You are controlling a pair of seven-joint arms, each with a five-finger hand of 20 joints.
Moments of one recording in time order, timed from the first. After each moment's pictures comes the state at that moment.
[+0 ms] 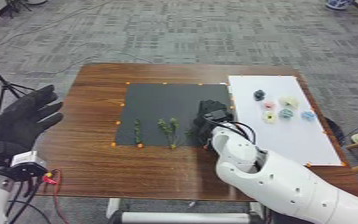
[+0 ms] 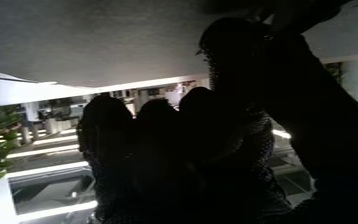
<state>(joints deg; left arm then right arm) 133.7 -58.9 -116.5 -128.7 43.8 2.8 1.4 -57.5 -55.7 23.8 -94.4 -123.2 7.6 44.0</state>
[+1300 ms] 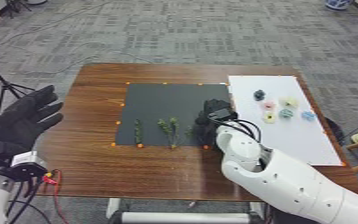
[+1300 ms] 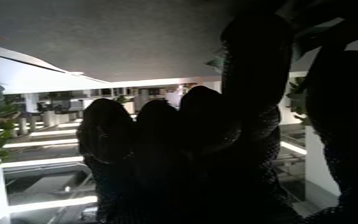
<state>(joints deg) 133.7 -58.9 -116.5 -128.6 43.8 2.8 1.3 -57.4 -54.2 24.6 -94.6 -125.4 3.8 44.1</state>
